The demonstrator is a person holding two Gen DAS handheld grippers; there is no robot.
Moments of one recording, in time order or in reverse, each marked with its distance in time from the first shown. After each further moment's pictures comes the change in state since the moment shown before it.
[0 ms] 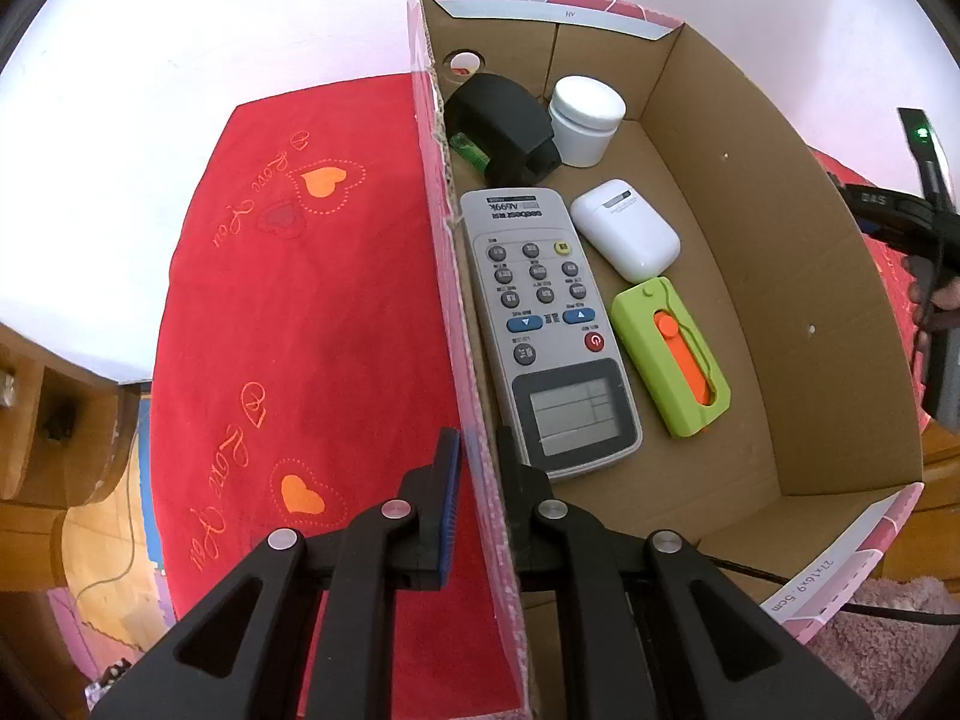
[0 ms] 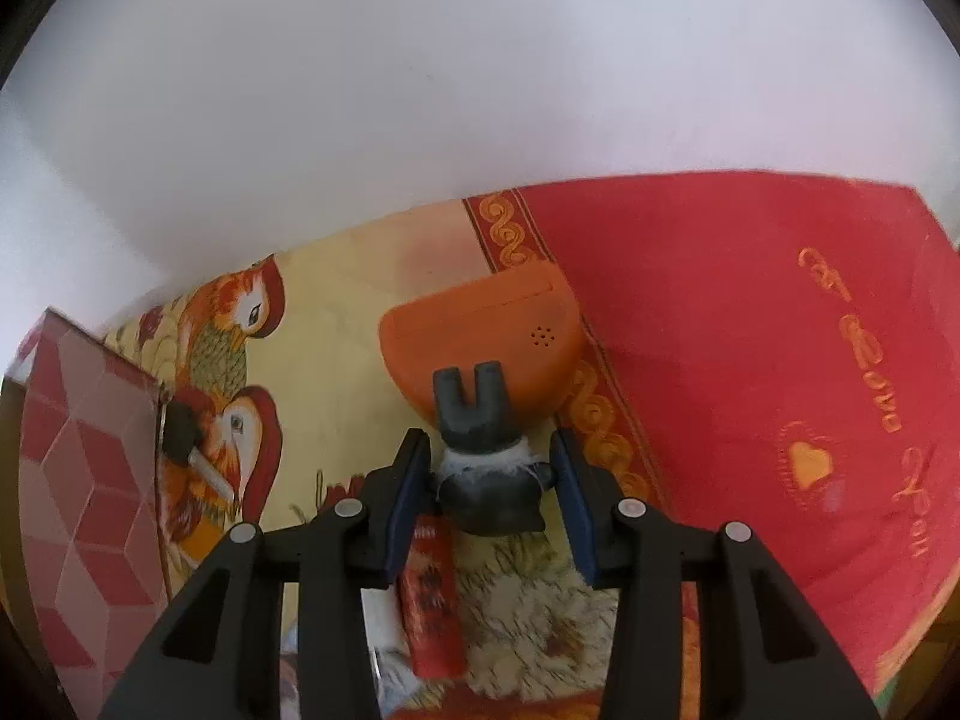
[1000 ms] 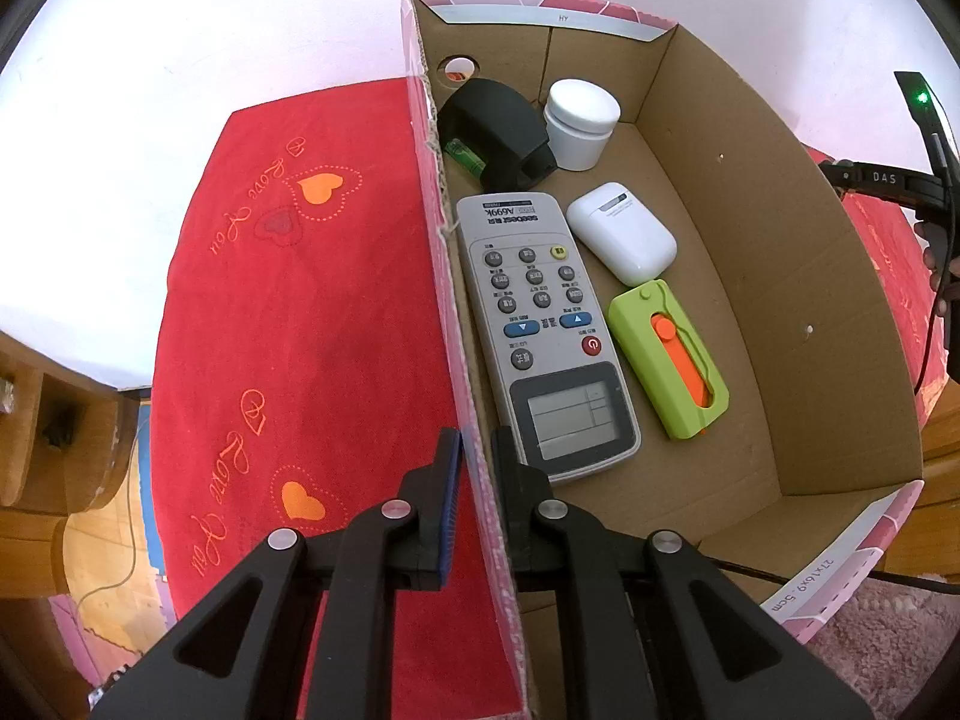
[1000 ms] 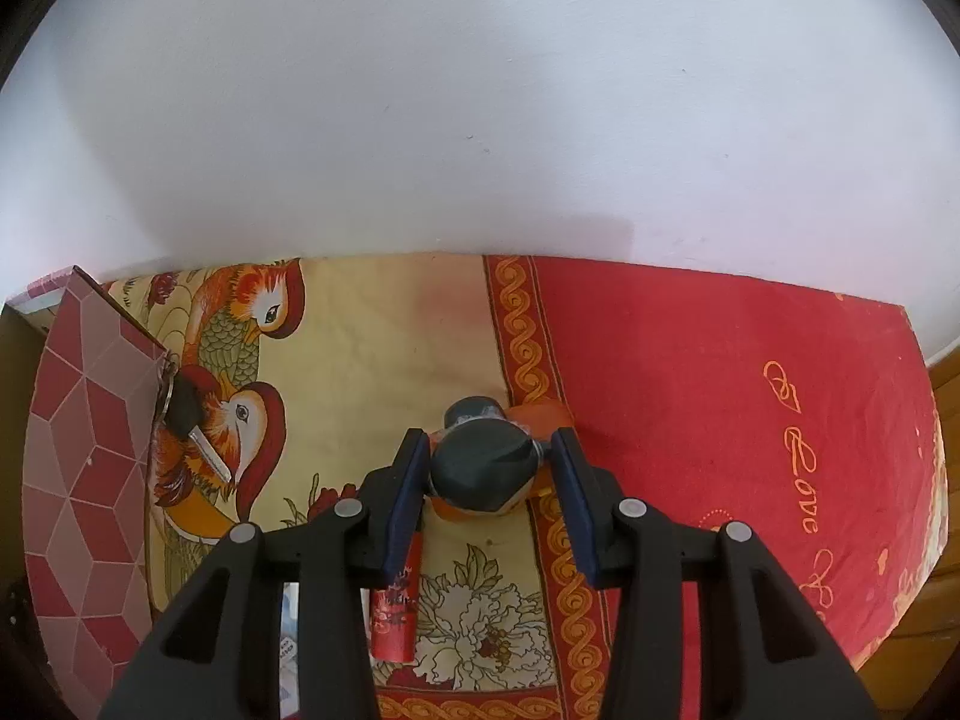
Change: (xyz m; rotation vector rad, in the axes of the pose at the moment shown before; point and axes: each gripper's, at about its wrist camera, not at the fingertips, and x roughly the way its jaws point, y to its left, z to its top) left arm 0.000 -0.001 0.003 0.007 -0.007 -0.003; right arm -0.018 0.023 0.028 -0.175 -0.011 -0.071
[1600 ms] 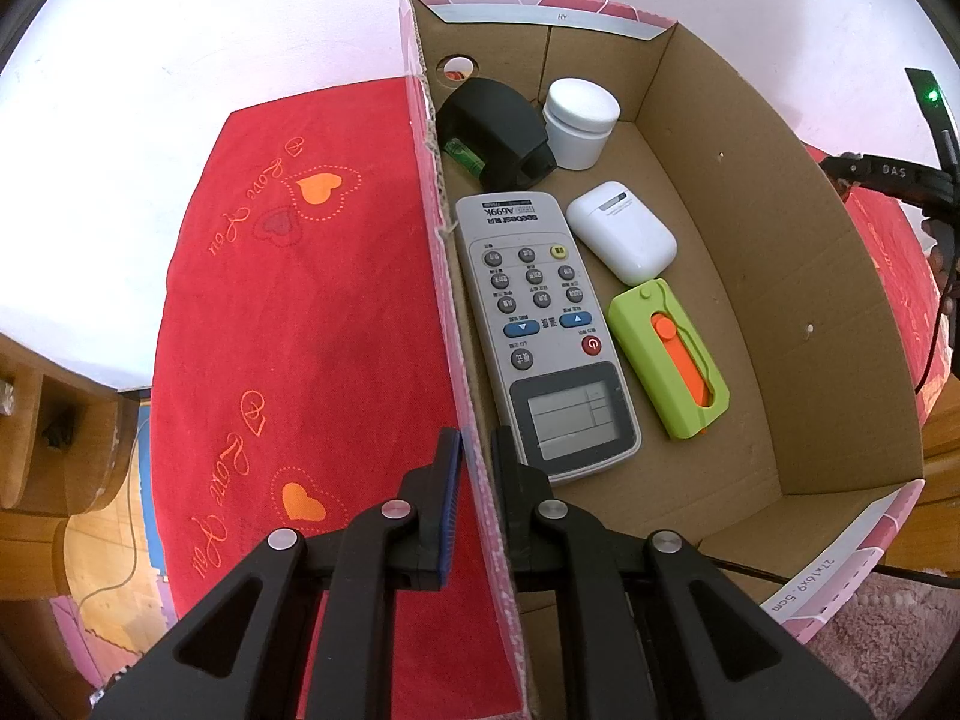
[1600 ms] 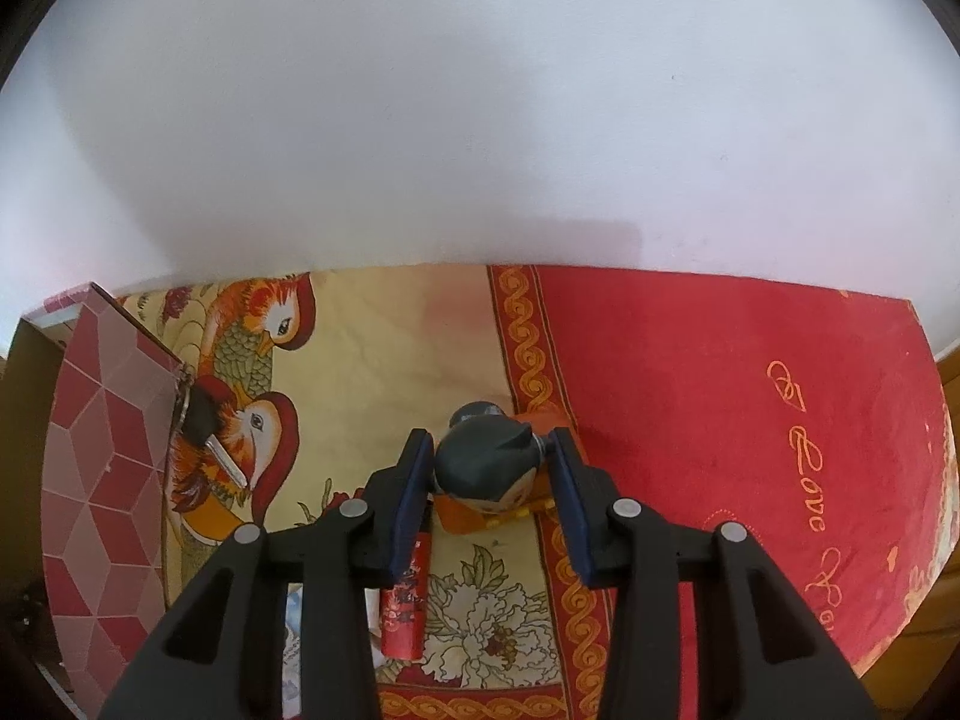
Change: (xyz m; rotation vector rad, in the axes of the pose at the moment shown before) left arm 0.001 0.000 0.002 -0.002 0.000 0.001; right arm -0.011 -0.004 0.000 0.032 -0.031 0.036
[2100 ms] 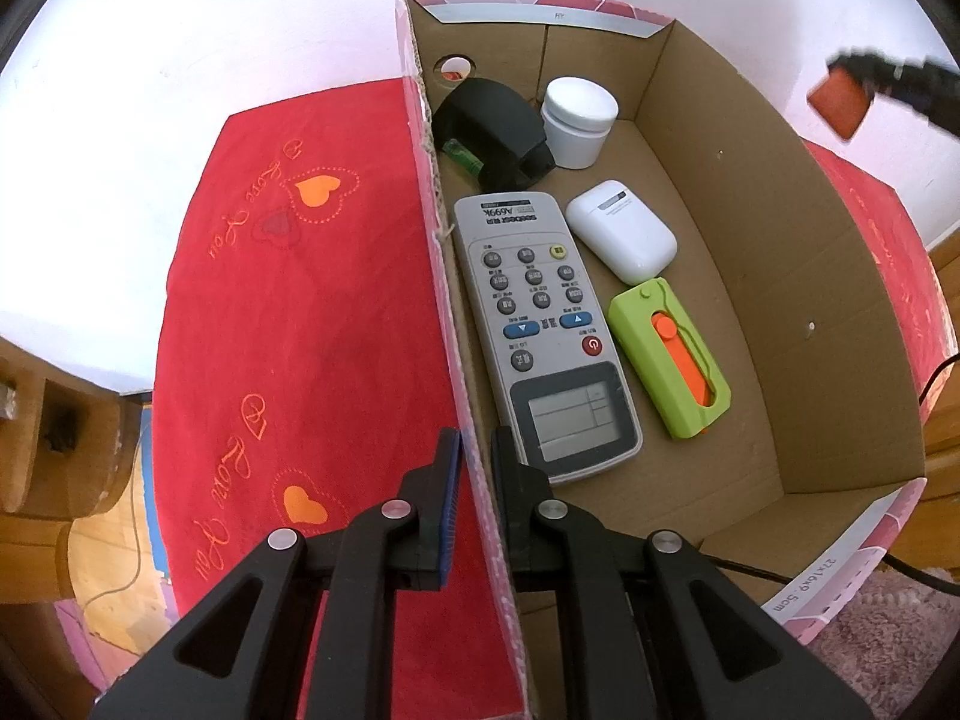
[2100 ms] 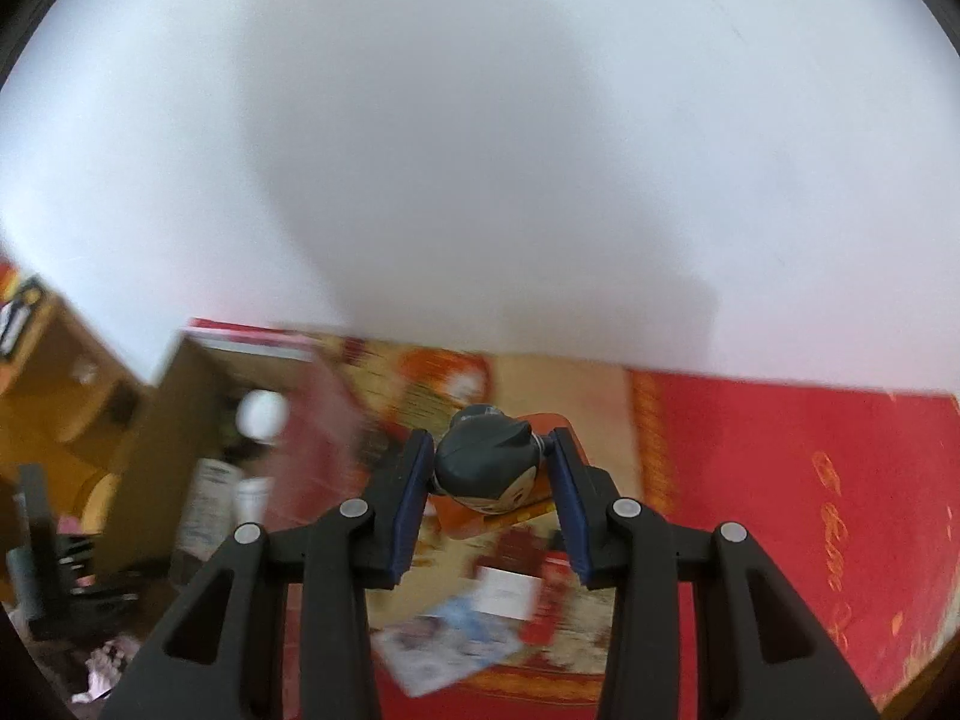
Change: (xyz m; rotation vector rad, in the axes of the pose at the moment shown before) left arm 0.004 0.002 0.003 0.007 0.002 0.007; right arm -0.091 0.067 0.023 -0.168 -0.151 0.250
